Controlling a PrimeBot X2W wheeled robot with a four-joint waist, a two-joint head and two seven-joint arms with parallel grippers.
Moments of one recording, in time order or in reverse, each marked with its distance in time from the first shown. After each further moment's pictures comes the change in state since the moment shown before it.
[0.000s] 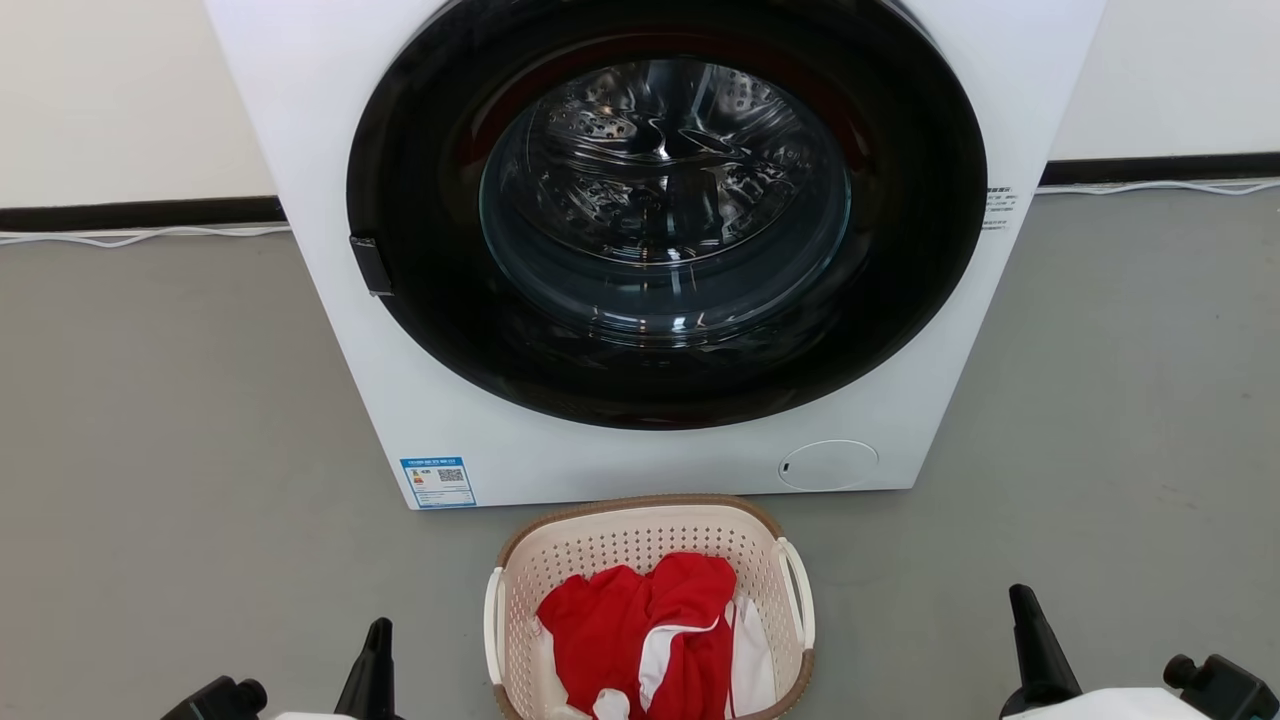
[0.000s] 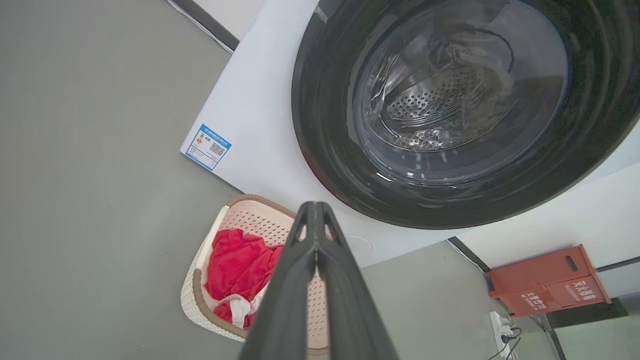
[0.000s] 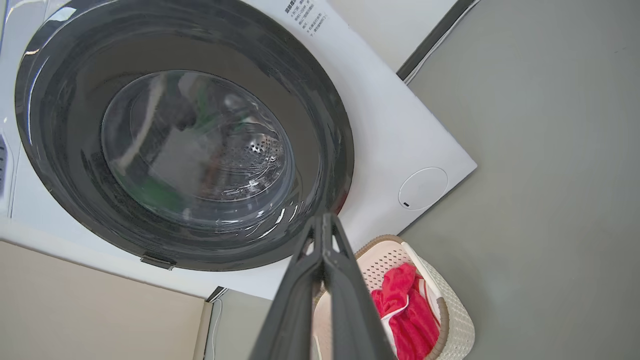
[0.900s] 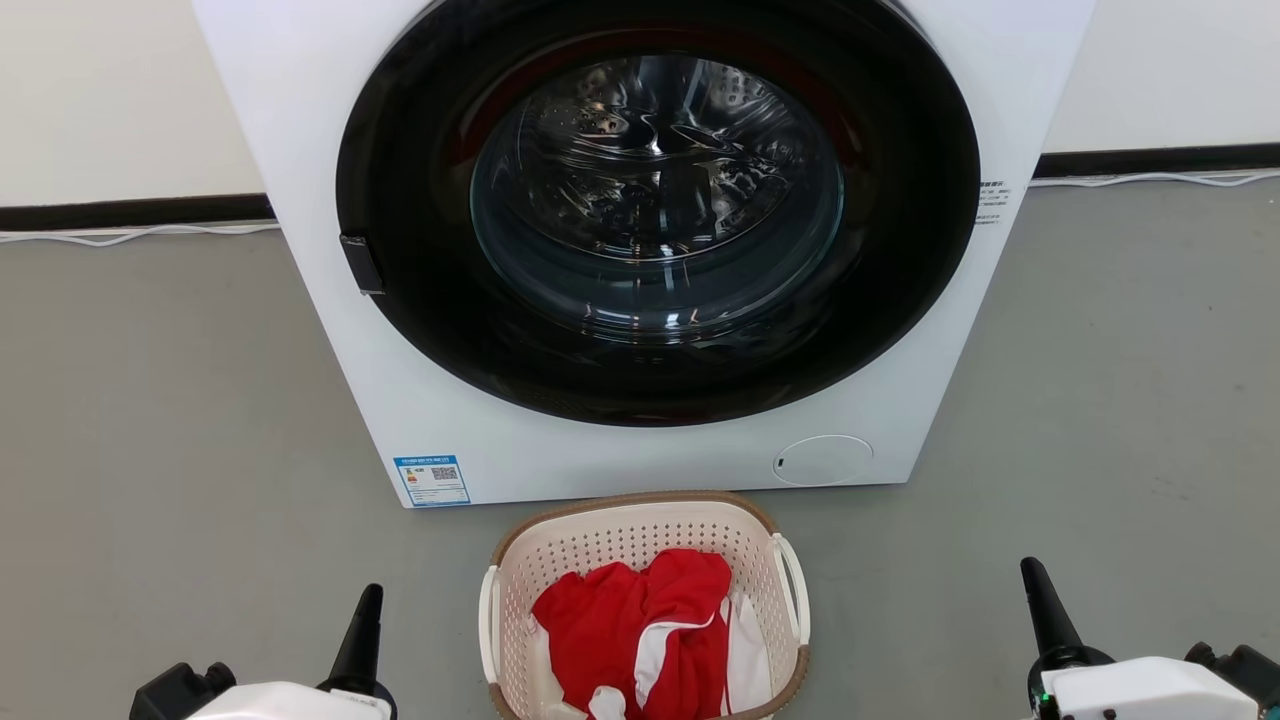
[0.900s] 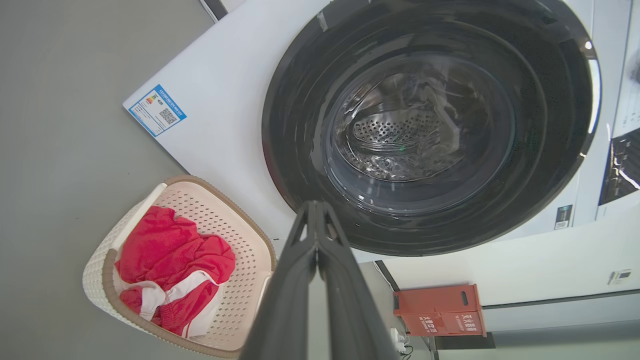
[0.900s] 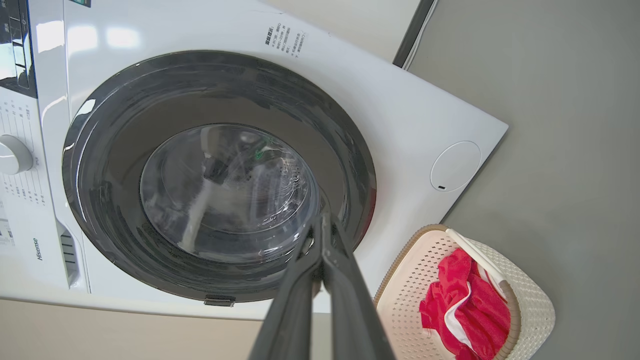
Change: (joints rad) left arm -0.061 -0.001 0.054 0.027 -0.328 -0.063 0.082; right arm -0.042 -0.001 -0.035 -0.009 0.299 0.000 0.077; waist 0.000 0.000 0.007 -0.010
